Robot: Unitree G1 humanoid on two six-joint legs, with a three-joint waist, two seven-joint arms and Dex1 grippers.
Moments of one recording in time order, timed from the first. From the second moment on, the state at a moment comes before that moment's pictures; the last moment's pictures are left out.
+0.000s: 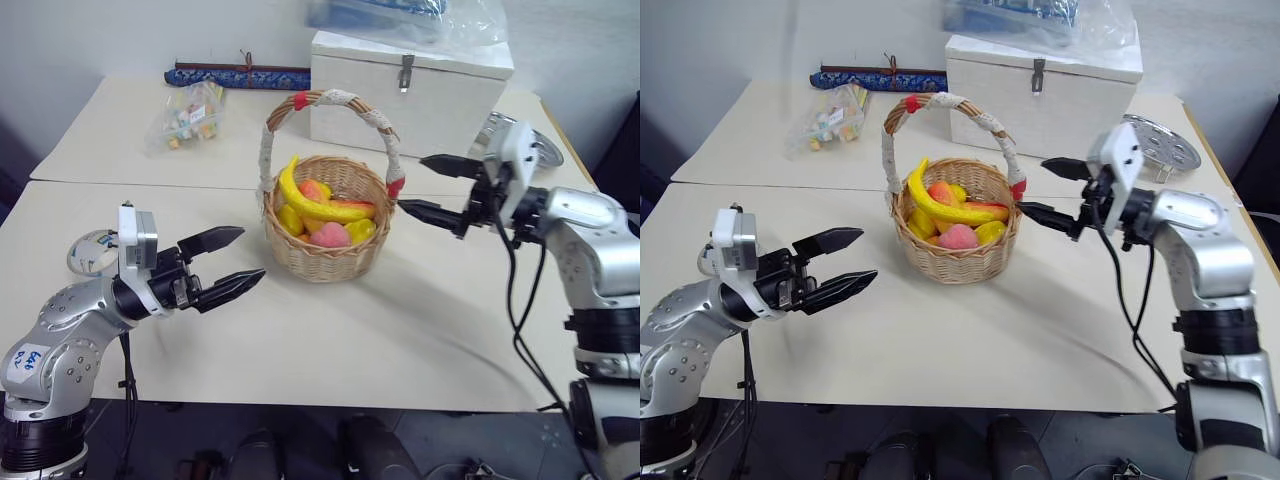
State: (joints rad) left arm -0.17 0.66 0.31 -0.38 -0.84 0.57 -0.88; right arm -0.81 -0.64 0.00 0.20 0.42 0.34 1.05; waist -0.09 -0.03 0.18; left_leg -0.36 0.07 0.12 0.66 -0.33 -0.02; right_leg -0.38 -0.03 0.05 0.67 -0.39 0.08
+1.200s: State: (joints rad) left arm -0.46 0.63 0.07 -0.12 -0.74 0.50 -1.15; right arm -0.06 -0.70 -0.73 -0.37 0.50 0.63 0.53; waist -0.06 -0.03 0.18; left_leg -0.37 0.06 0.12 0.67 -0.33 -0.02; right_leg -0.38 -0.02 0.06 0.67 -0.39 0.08
